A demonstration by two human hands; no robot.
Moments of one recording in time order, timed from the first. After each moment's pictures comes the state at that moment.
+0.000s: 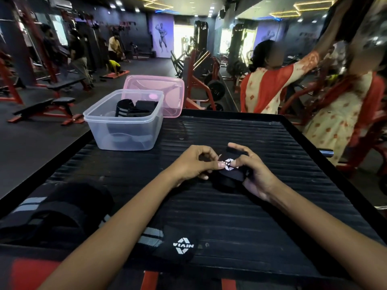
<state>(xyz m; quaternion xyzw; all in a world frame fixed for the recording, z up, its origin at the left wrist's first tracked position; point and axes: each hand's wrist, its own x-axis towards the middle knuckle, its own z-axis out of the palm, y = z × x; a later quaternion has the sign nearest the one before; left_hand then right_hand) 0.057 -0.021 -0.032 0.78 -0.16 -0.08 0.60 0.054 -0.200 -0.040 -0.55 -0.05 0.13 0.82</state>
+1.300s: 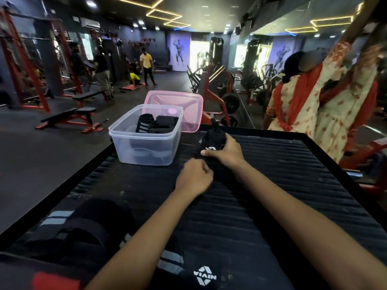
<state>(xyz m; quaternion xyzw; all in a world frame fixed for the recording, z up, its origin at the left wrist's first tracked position) 0.083 0.006 -0.045 0.92 0.03 0.12 0.37 0.157 -0.108 -0.022 -0.84 -0.10 -0.09 0.52</state>
